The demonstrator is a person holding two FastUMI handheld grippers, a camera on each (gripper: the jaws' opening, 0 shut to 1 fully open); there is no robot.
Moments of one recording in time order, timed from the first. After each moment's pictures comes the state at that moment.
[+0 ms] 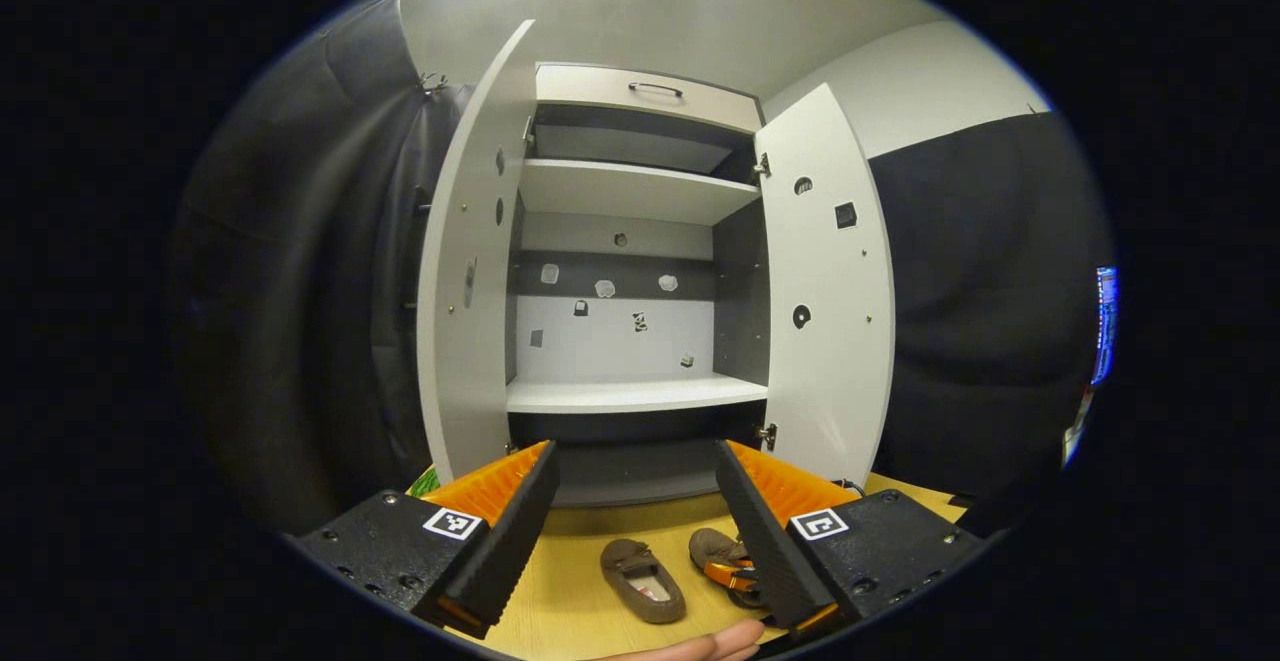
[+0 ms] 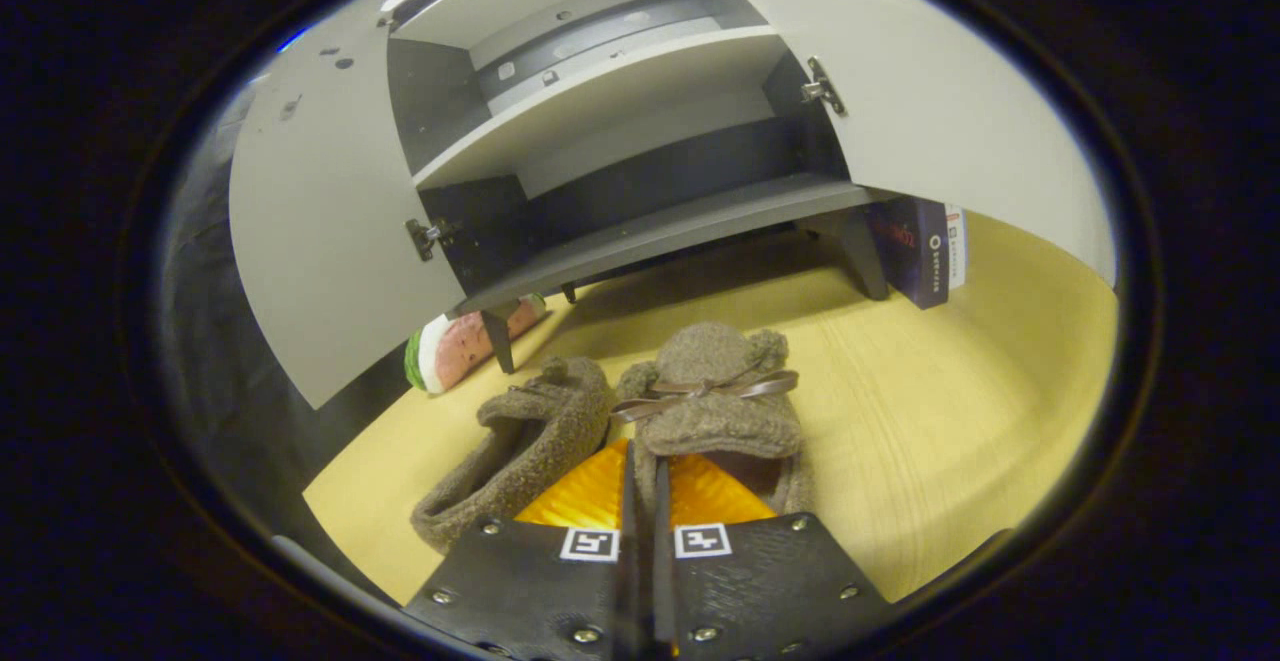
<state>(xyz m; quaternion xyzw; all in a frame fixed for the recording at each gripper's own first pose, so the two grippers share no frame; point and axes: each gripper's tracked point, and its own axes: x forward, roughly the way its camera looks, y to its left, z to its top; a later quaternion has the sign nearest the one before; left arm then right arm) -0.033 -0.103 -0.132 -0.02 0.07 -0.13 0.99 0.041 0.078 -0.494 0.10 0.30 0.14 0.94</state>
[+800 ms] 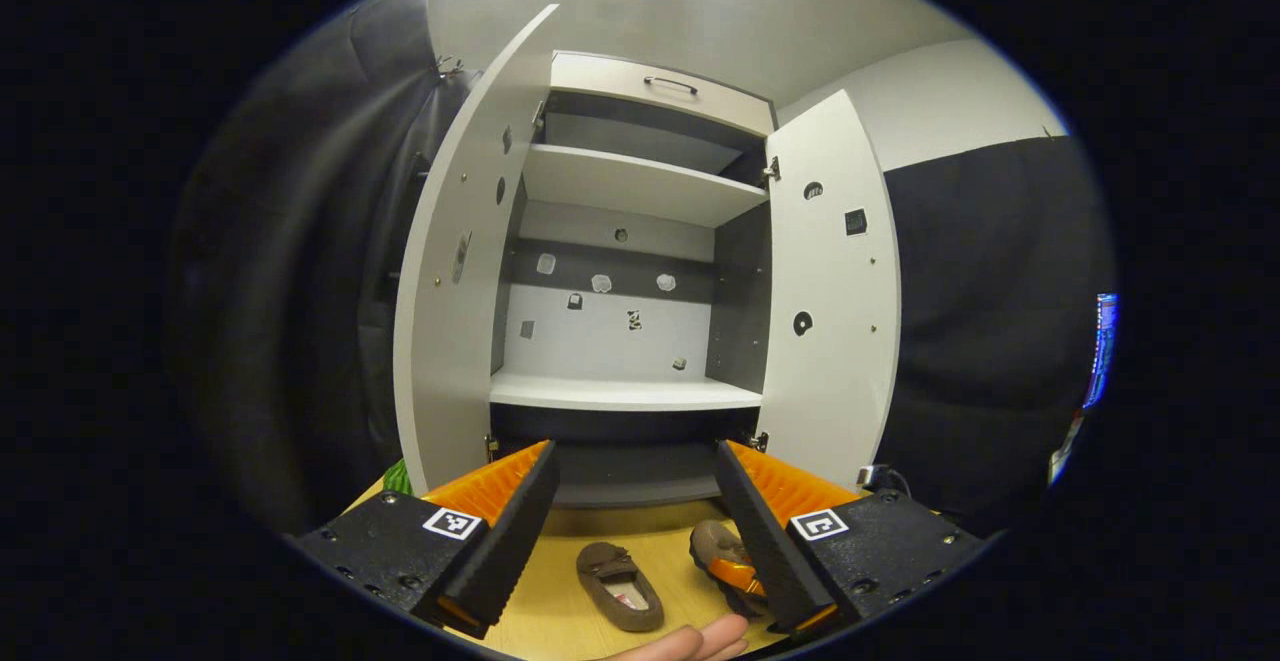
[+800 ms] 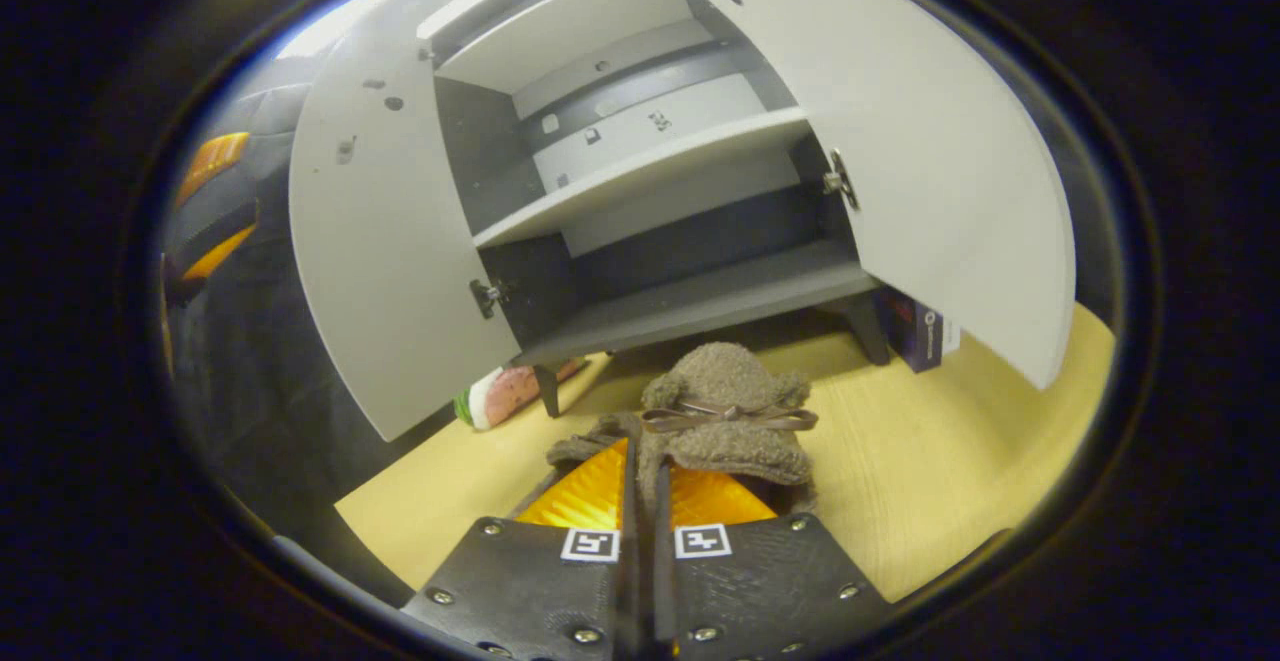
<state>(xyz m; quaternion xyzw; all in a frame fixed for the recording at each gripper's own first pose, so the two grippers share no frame) -0.018 -0.098 -0.153 -0.05 0.07 -0.13 0.99 0.029 0.085 -0.394 0.10 0.22 0.19 0.95</state>
